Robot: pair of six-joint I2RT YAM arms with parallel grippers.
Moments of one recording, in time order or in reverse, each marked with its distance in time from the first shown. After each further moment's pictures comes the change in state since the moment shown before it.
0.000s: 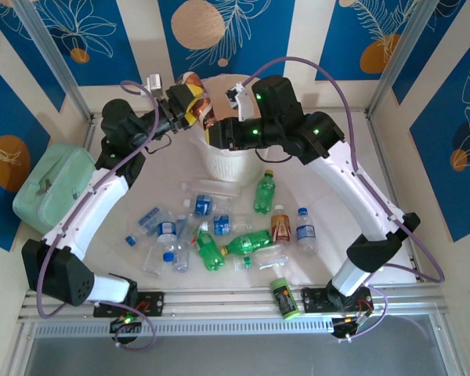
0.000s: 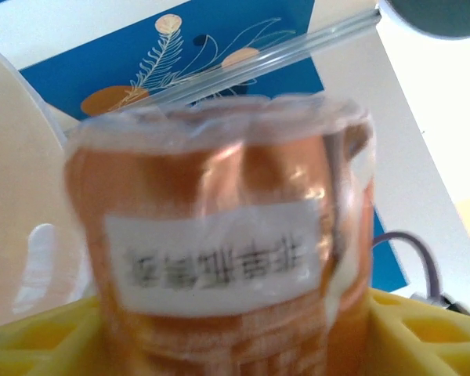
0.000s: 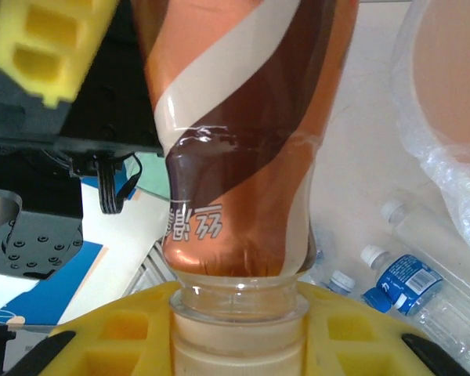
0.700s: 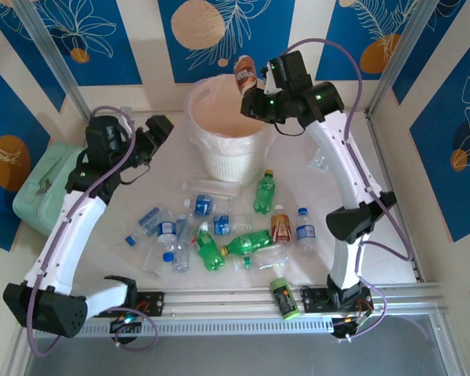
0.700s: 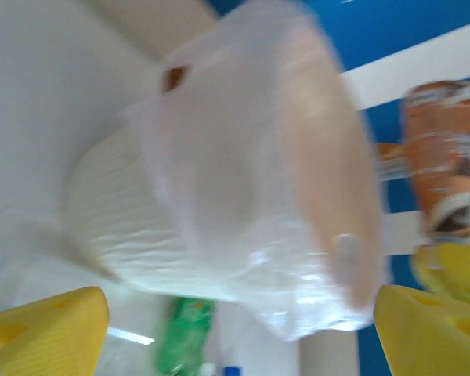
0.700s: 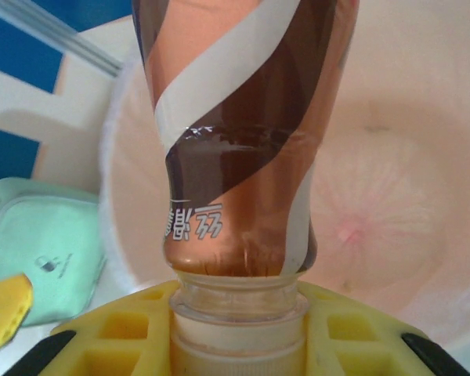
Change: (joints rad) left arm 0.140 -0.206 -0.122 -0.768 -0.351 0.381; right arm -0.258 0.310 0.356 -0.272 0.200 0.007
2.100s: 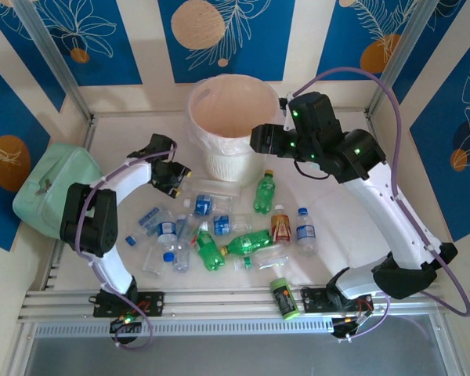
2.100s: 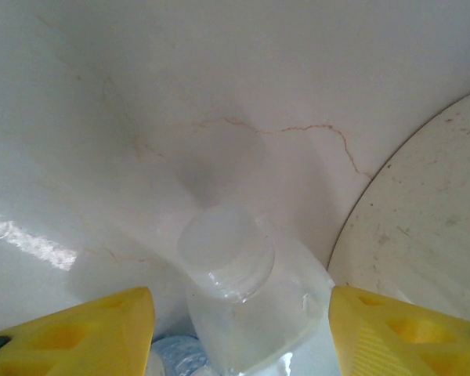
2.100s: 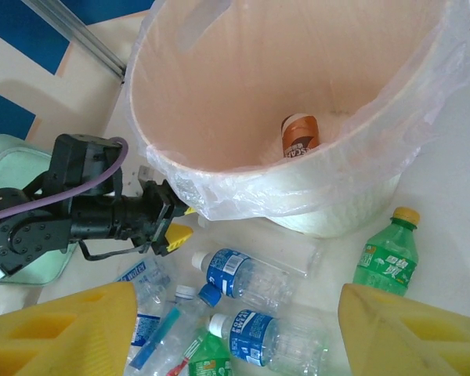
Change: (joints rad) left arm -0.079 0.605 0.033 -0.126 -0.112 -0.288; right arm 0.179 -0.564 -0.585 0.145 0.230 0.010
